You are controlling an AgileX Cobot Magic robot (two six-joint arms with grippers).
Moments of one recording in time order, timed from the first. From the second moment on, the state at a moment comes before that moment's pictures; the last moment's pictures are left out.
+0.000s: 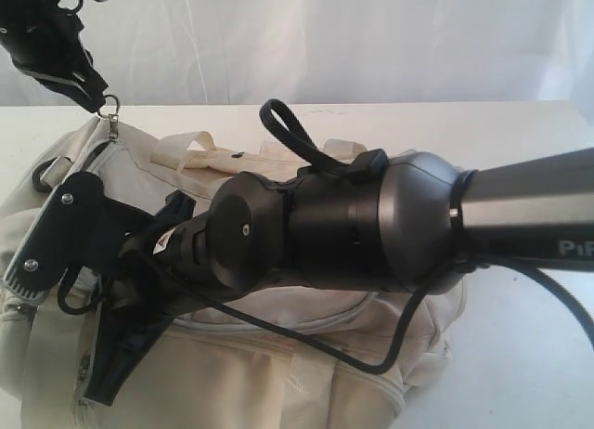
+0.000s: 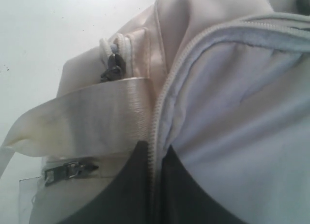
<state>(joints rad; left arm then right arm) -0.03 1.86 -1.82 -0.18 1.19 0.66 0.90 1.81 -1.18 0.72 0.21 -1.08</state>
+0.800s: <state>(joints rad) -0.03 2.09 -2.06 -0.13 1.17 0.60 0.90 1.81 -1.18 0.72 0.24 -1.08</state>
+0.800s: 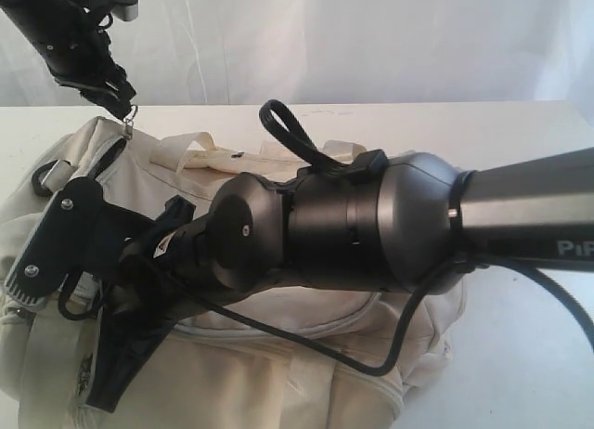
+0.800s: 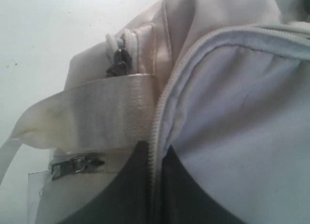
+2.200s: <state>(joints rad) -0.03 0.80 -0.92 -0.31 1.29 0.53 0.90 1.62 -1.20 -0.09 0.85 -0.23</state>
